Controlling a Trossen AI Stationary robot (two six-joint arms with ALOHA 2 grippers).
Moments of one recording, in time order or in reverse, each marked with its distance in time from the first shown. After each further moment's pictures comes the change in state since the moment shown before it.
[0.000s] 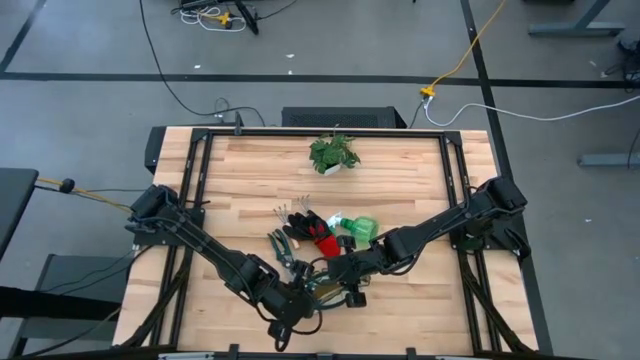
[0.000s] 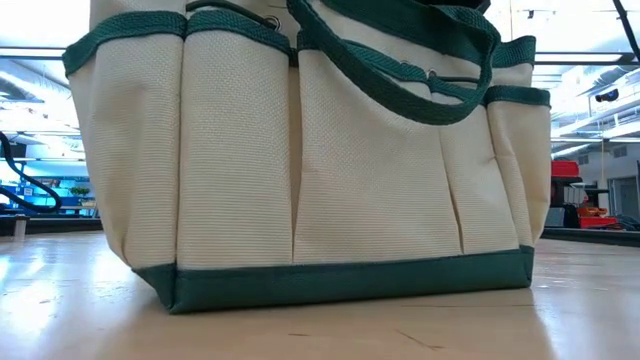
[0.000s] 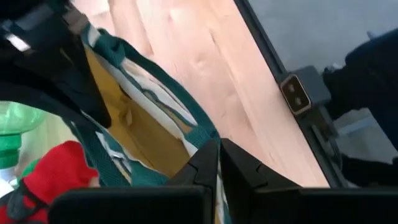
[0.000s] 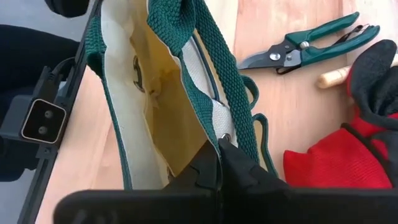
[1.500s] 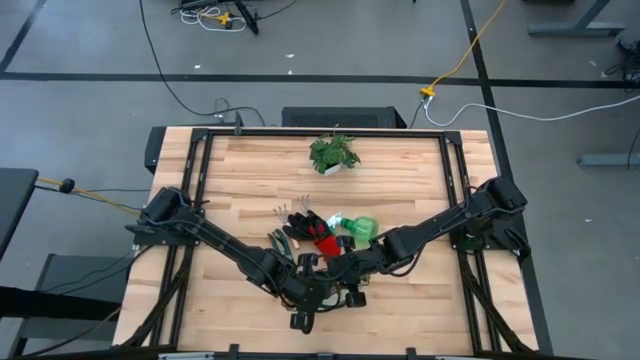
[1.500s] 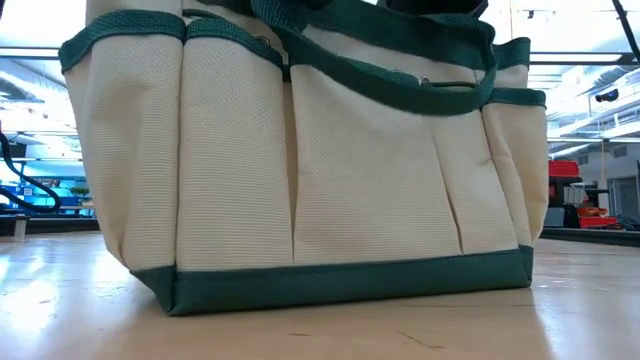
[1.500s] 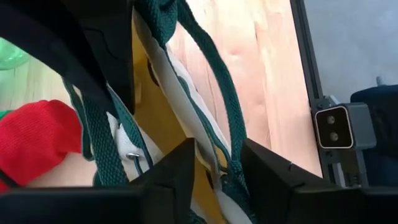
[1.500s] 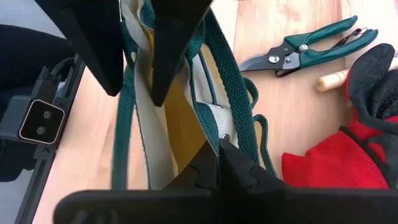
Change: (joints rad) left arm 0.081 0.086 0.001 0.030 0.066 -0.242; right arm -0.002 0.000 0.000 0.003 0.002 -0.011
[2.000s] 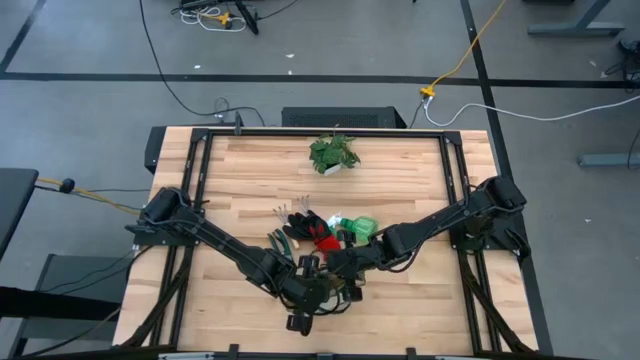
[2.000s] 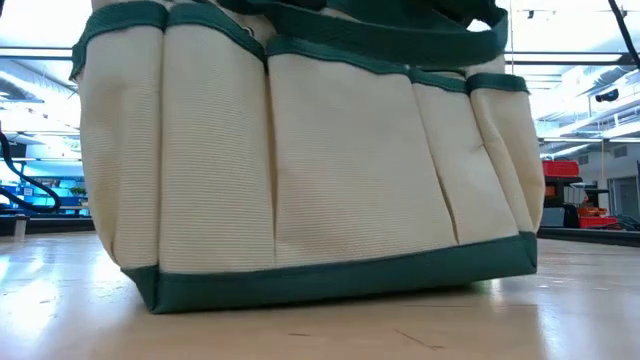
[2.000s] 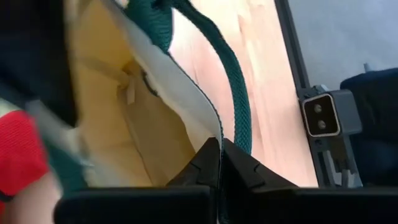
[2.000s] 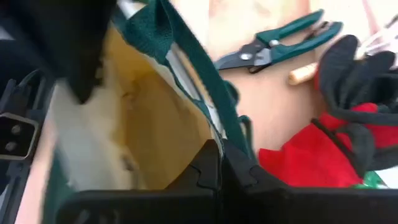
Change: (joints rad) left arm -0.009 -0.003 0.000 0.002 0.056 0.065; right arm -0.039 0.000 0.000 -0.017 0.044 0.038
